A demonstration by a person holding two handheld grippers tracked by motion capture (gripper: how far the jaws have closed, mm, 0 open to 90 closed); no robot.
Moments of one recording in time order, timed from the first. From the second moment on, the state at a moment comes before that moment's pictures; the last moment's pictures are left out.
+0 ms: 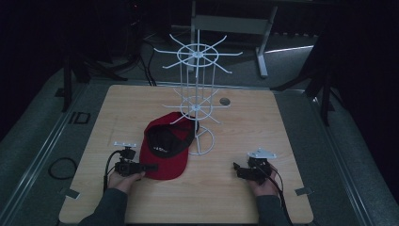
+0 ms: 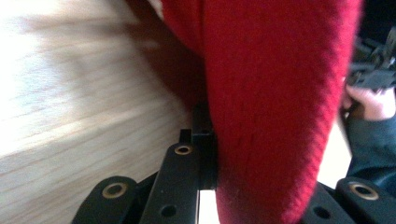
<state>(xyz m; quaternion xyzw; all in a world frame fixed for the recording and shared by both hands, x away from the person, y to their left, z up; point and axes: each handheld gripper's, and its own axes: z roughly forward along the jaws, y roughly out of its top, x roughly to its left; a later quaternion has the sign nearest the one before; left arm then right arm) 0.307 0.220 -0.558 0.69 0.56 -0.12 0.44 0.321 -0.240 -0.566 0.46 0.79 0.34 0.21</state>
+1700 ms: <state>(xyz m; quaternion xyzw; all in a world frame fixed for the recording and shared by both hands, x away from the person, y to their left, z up) 0.301 0.253 -0.502 0.61 0.60 0.11 0.51 0.321 -0.240 -0.566 0.46 0.79 0.34 0.21</state>
